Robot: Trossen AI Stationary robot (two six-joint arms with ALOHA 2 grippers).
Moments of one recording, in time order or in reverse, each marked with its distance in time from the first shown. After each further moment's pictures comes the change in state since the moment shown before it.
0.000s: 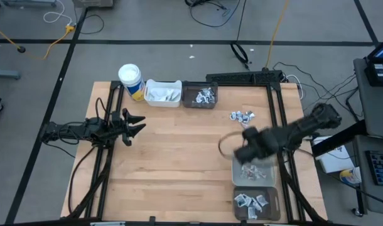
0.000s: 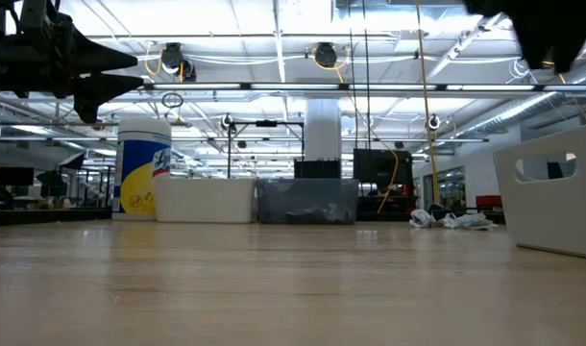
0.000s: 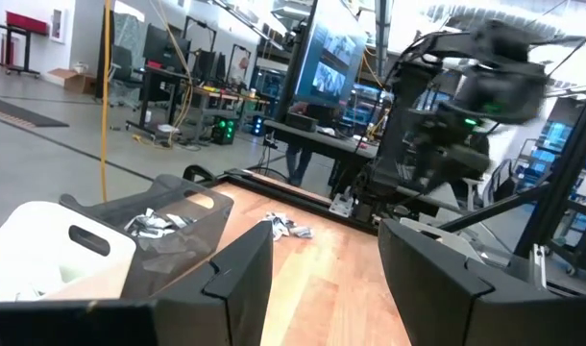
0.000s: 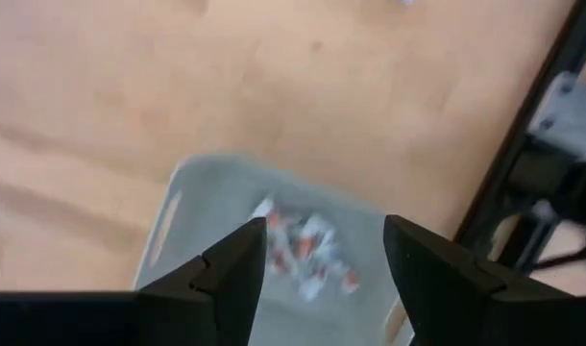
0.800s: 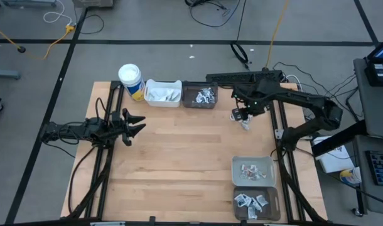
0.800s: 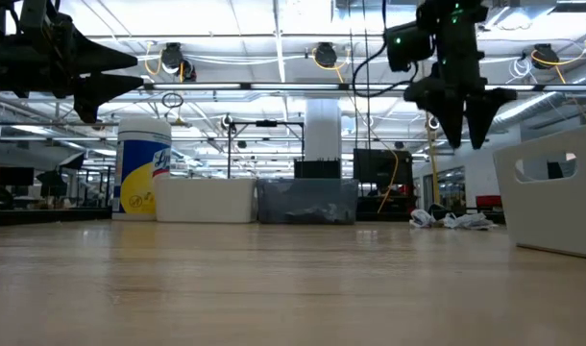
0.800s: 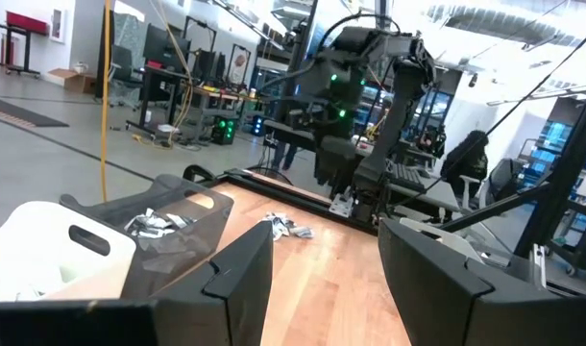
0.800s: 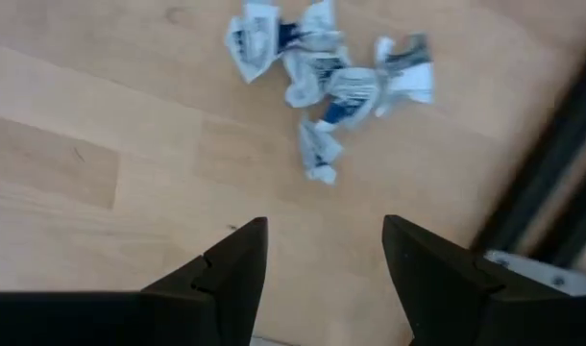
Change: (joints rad) left arm 0.000 0.000 0.000 0.000 0.000 0.000; right arm -0.879 -0.041 -0.206 0.256 -0.123 -0.809
